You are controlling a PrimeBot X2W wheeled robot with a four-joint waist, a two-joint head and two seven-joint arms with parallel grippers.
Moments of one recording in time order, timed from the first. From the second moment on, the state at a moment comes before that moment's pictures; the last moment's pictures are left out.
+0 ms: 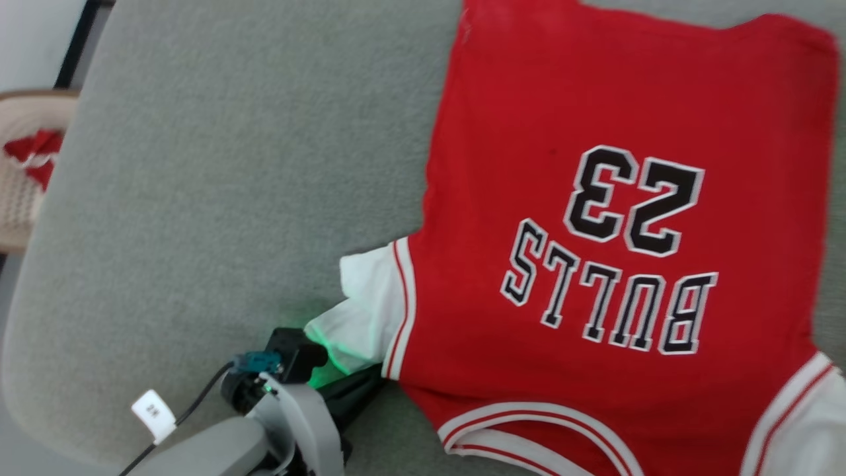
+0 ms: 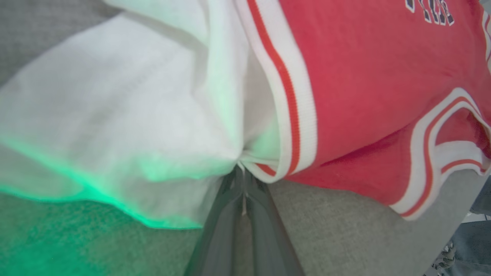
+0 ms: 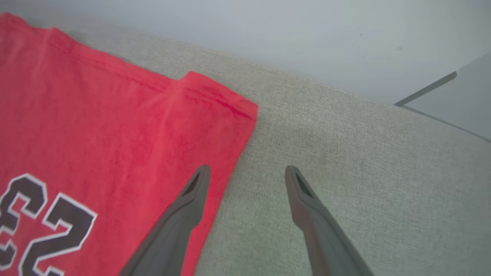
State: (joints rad) left arm -0.65 0.55 -1.26 0.50 -1.11 -0.14 -0.24; right arm -0.91 -0.54 0.07 0.31 0.40 0.13 0.97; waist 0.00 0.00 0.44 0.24
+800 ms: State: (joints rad) left arm -0.69 0.50 -1.26 0.55 -1.12 -0.18 -0.26; right arm -1.08 -0.43 0.08 0.75 0.29 0.13 0.78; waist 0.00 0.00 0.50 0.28
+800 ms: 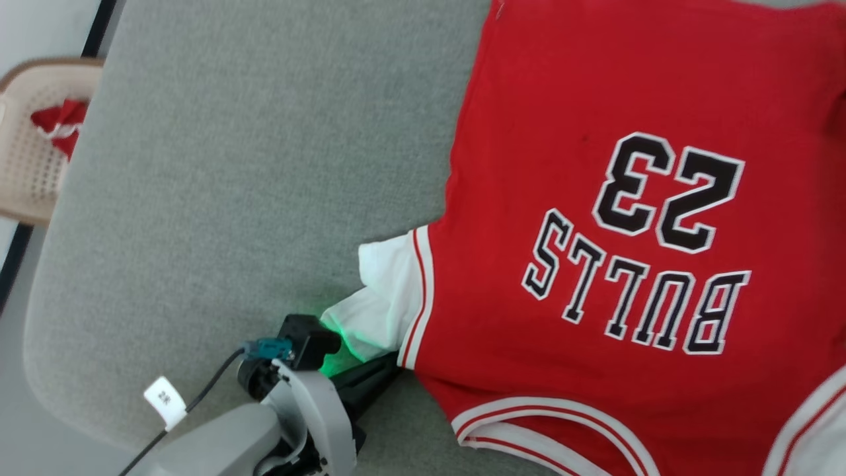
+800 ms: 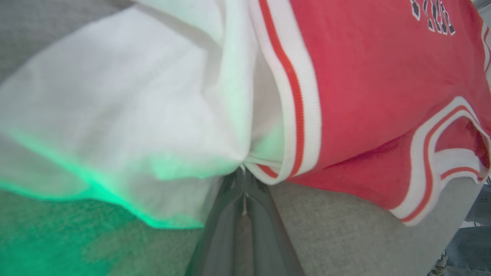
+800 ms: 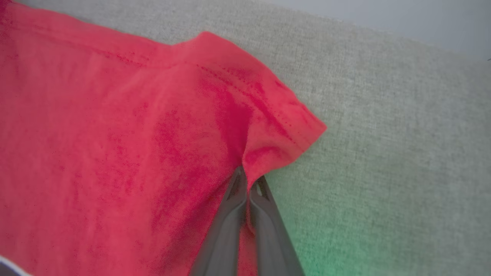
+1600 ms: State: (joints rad) left arm -0.51 0.65 -1.17 0.47 -1.16 -0.05 -0.27; right arm -0.09 -0.75 0.11 -0.09 0.85 0.13 1.03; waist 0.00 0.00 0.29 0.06
